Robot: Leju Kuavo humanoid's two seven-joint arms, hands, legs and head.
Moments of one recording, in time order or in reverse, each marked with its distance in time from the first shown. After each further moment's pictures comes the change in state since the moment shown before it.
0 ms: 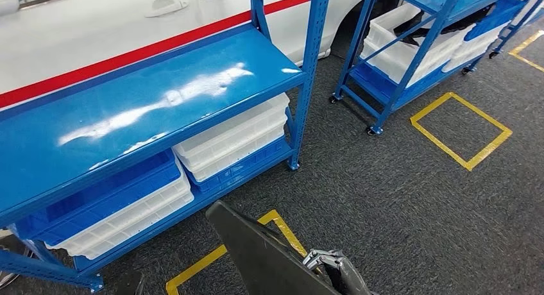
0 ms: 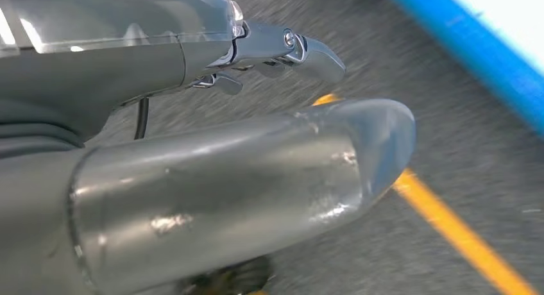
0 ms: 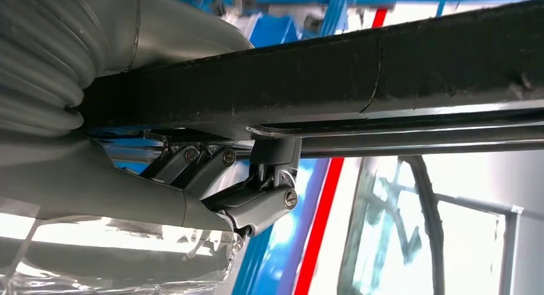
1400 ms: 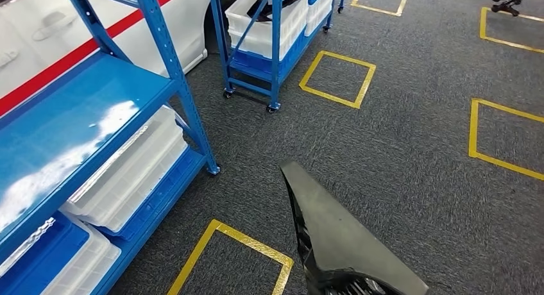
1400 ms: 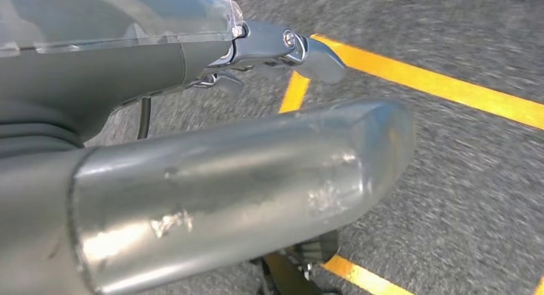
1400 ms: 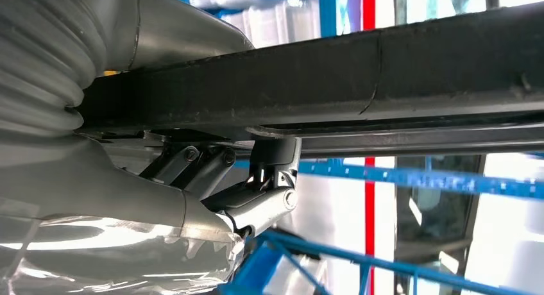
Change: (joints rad) left arm 0.105 -0.012 0.081 0.028 0.012 -0.024 0.077; right arm 0.176 0.000 -0.058 -0.063 -0.066 -0.134 0.008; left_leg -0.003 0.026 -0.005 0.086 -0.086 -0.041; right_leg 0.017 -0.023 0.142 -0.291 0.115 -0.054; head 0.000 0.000
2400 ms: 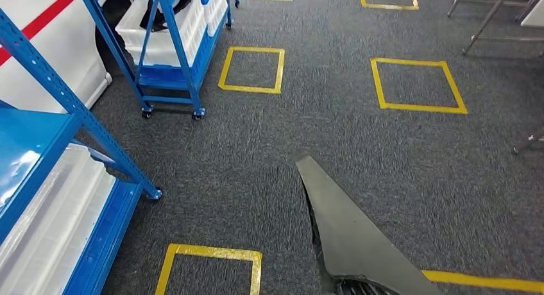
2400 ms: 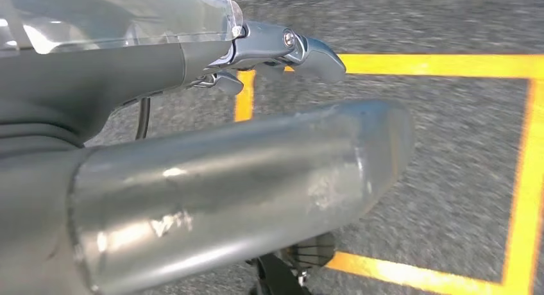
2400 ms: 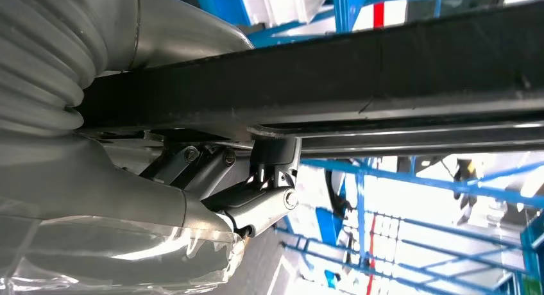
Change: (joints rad) left arm 0.009 0.006 0.069 0.001 0.003 0.000 -0.009; right arm 0.068 0.009 -0.084 -0.079 0.052 -0.049 0.005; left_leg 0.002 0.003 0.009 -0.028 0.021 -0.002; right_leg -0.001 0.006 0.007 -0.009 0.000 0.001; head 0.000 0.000
